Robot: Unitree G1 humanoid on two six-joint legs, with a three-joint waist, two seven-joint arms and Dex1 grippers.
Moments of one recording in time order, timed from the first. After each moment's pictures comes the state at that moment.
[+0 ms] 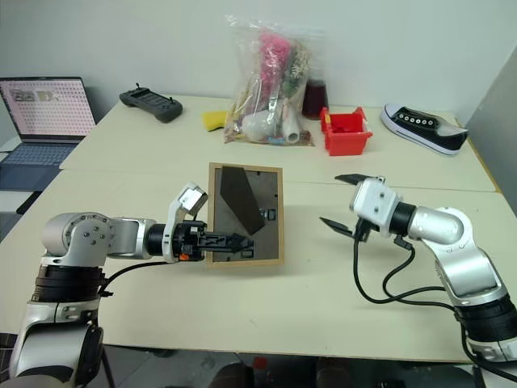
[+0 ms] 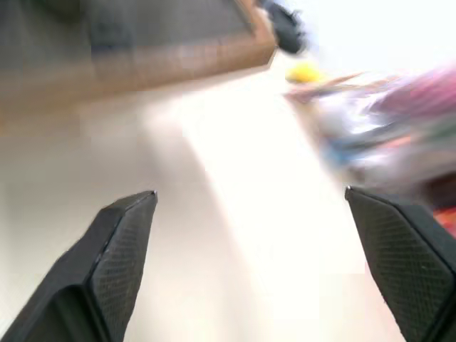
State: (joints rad) left arm -0.71 0.64 0.11 0.16 -1.02 1.58 -0.96; right arm -0.44 -0.78 0.12 -0.09 -0.07 -0.32 0.70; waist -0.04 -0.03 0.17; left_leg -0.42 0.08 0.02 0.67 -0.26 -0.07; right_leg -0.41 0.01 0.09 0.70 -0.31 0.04
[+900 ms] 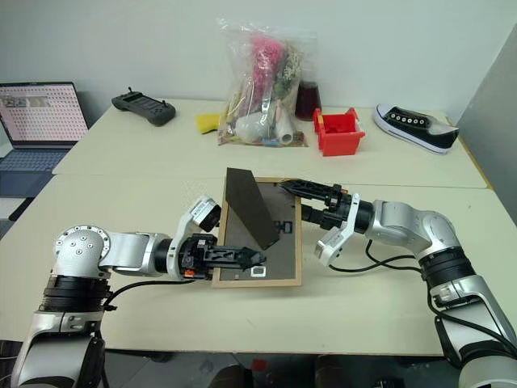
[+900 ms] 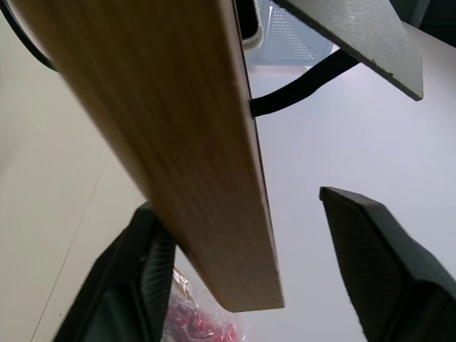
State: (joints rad) left arm -0.59 0.65 0.05 0.12 -1.73 1.58 -0.43; right arm -0.78 -0.63 0.27 0.39 -0.82 -1.14 -0.01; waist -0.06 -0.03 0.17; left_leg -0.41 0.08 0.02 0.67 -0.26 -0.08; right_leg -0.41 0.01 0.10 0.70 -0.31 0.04
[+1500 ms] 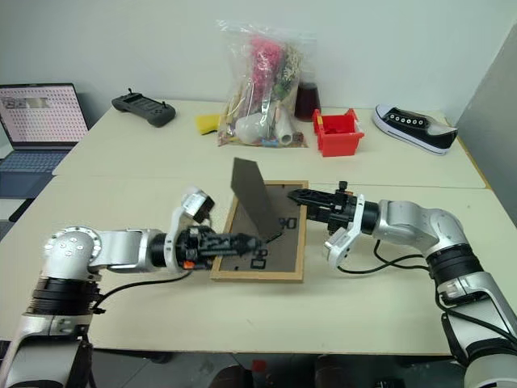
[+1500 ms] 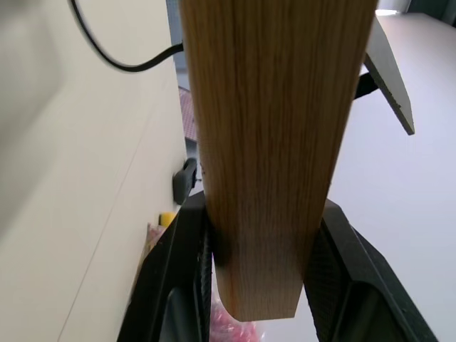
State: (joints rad) left arm -0.58 0.74 0.08 0.13 -1.77 1.40 -0.34; right arm -0.79 -0.70 0.31 0.49 -0.69 -1.18 0.09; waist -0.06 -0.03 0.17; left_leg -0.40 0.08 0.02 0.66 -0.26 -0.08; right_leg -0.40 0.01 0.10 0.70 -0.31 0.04
